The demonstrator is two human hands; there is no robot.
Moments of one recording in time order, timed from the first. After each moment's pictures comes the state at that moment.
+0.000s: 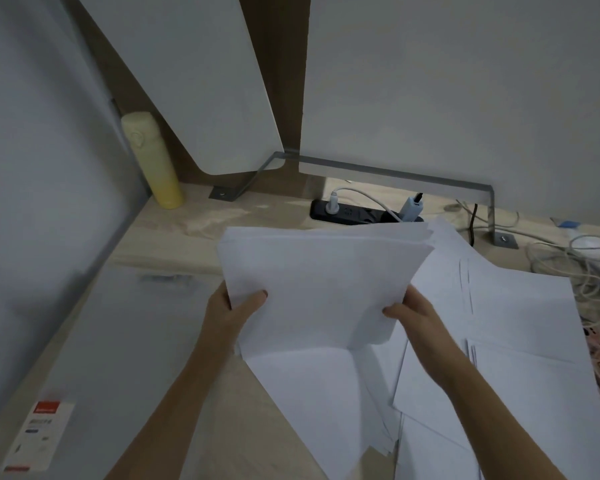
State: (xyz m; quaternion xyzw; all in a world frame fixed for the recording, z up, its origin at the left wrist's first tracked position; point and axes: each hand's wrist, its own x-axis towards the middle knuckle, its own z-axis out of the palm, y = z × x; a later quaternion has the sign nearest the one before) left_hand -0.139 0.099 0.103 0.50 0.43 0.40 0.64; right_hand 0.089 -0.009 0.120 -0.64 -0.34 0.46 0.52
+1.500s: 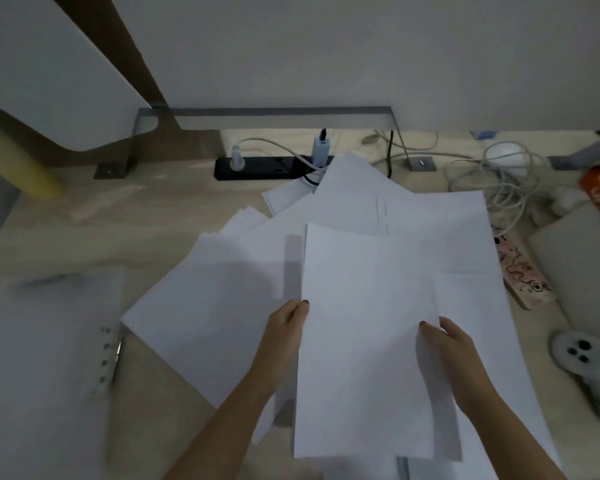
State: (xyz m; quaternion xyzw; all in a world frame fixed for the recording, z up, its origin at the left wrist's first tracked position) left_hand 0.026 -0.024 0.040 0.57 0.47 0.12 0.66; right_hand 0.199 -0.181 0.049 -0.81 -0.02 0.37 0.45
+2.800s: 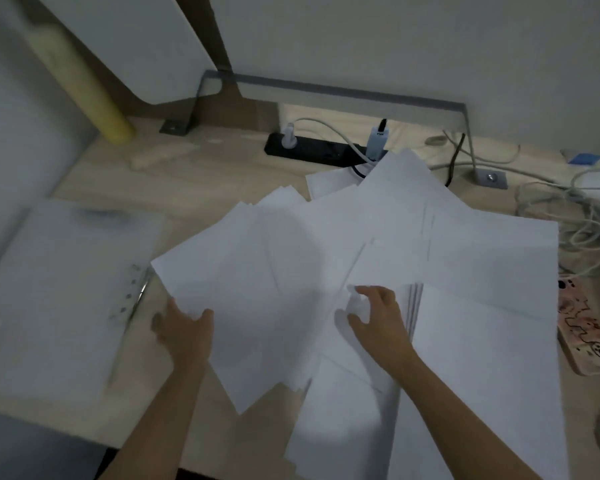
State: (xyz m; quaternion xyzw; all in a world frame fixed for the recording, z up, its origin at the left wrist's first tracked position) left_hand -0.062 -0.004 -0.007 0.43 0.83 0.17 0.32; right_hand 0.176 -0.097 0.015 -0.80 -0.43 0.35 0.24
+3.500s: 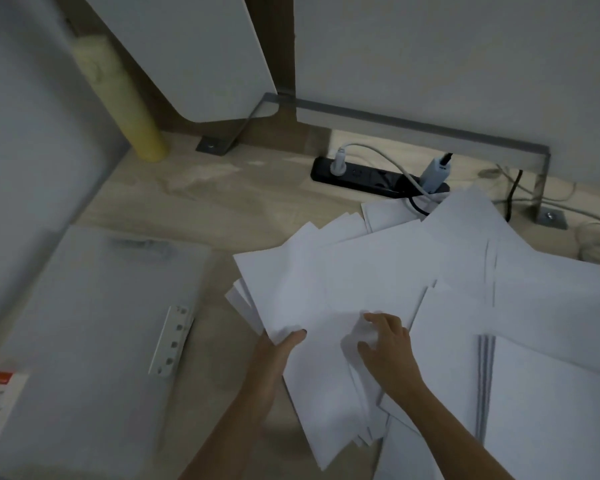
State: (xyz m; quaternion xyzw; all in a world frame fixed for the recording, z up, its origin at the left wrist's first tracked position) left_hand -0.059 0.039 -0.001 0.31 0.63 0.22 0.68; right_hand 0.108 -0.018 -0.001 -0.82 -0.43 0.34 0.15
